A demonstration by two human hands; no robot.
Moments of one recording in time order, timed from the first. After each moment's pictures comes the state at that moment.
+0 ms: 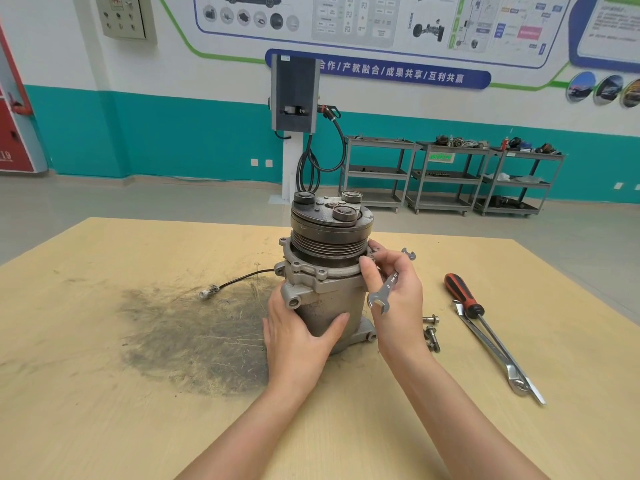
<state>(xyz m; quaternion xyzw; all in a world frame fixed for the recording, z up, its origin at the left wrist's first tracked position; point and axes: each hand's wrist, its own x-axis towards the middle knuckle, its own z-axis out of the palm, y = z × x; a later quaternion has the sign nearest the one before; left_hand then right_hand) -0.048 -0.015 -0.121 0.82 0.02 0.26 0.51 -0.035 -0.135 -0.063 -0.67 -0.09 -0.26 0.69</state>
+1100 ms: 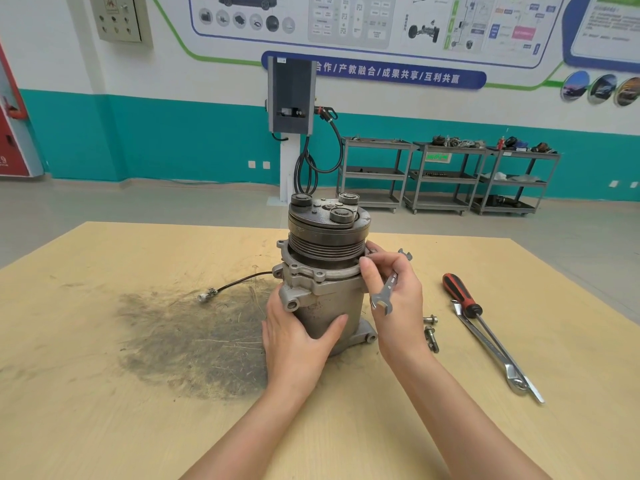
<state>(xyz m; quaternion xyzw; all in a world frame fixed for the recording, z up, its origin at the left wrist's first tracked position) -0.046 -0.014 -0.123 0.82 0.02 0.26 0.52 -0.041 -0.137 -0.059 -0.67 -0.10 -0.26 0.69</state>
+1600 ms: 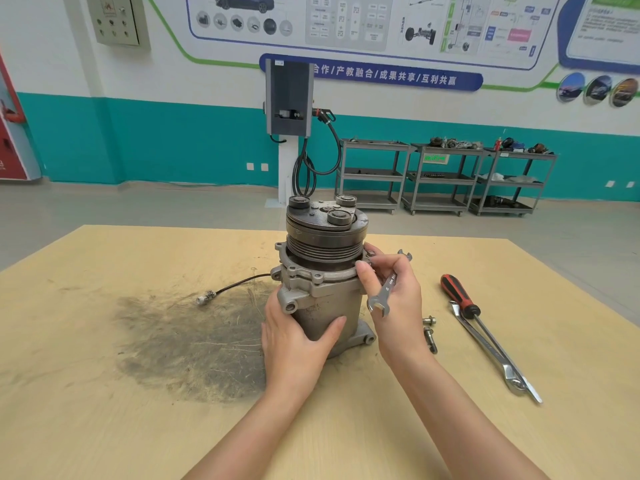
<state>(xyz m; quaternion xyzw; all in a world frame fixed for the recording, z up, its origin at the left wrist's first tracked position) -0.046 -0.014 -0.124 0.81 0.02 0.26 0.52 -0.040 -0.139 -0.058 -0.67 -0.09 -0.25 0.69</state>
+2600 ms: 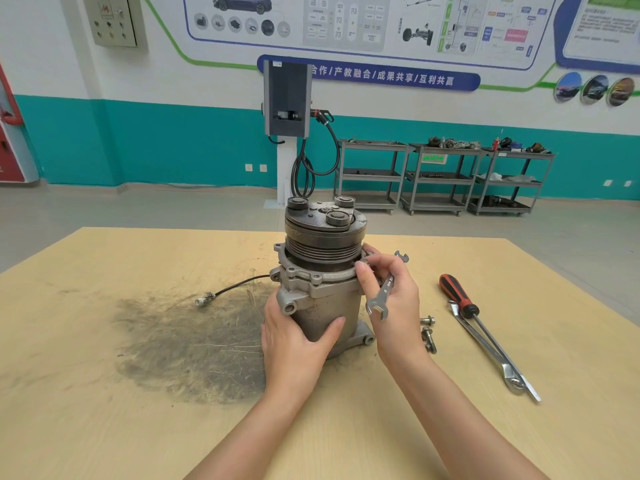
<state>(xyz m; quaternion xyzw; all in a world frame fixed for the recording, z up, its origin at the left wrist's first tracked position) -0.045 -0.014 -0.124 0.81 0.02 0.26 0.52 -0.038 -0.138 -0.062 -0.66 -0.10 -0.26 0.70</state>
